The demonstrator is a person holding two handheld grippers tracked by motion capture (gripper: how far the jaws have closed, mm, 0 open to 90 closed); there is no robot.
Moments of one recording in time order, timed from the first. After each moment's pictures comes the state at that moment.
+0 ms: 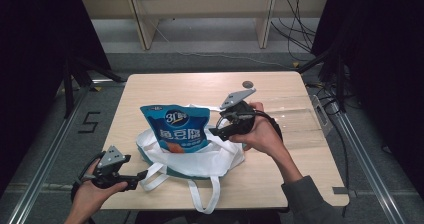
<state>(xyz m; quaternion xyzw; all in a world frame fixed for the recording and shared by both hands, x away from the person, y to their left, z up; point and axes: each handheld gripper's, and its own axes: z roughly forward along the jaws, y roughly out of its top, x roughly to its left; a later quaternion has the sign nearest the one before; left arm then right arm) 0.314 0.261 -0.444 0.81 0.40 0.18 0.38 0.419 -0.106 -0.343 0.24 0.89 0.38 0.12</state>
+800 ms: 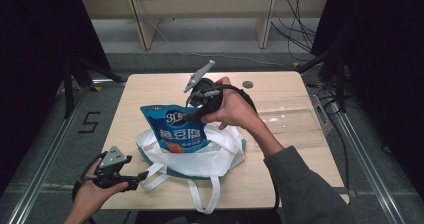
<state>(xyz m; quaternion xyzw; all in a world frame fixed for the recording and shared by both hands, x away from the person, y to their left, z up) 0.315 0.258 -0.447 0.82 0.40 0.18 0.38 0.440 -0.032 -0.286 0.14 0.93 0.33 0.09</state>
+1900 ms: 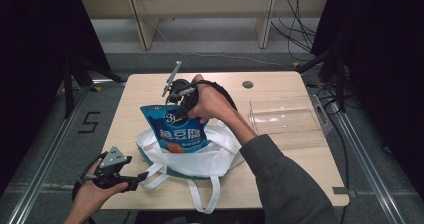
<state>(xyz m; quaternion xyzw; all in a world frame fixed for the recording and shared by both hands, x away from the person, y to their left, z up) 0.315 0.259 -0.450 0.82 0.40 0.17 0.37 0.460 0.017 -0.294 0.08 0.97 0.22 0.08</state>
